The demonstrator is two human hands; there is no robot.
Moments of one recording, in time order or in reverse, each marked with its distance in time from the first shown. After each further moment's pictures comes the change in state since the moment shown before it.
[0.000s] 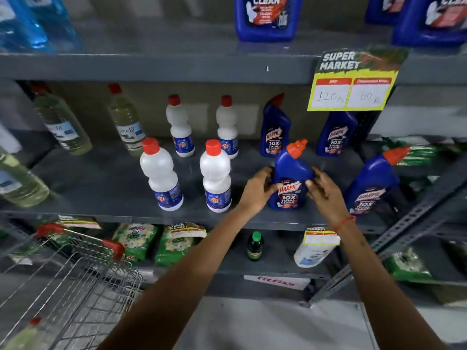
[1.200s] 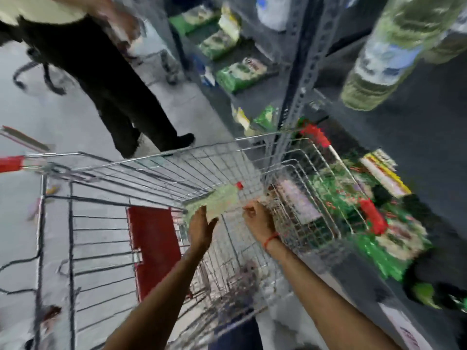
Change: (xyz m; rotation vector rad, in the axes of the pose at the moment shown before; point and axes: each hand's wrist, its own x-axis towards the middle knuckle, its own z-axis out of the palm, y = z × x) left_hand -0.523 -0.395 -0.357 0.181 0.777 -1.326; right_hand -0.300 -0.005 0.693 -0.329 -1.200 0.160
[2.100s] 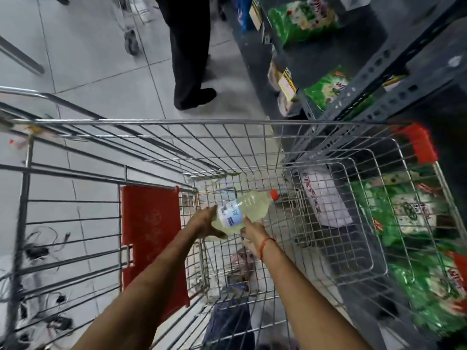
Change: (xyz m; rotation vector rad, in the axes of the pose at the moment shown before) left_hand 0.081 -0.089 0.034 0.216 -0.553 -0.081; right_hand 0.085 0.091 0.113 0.343 -0.265 0.729
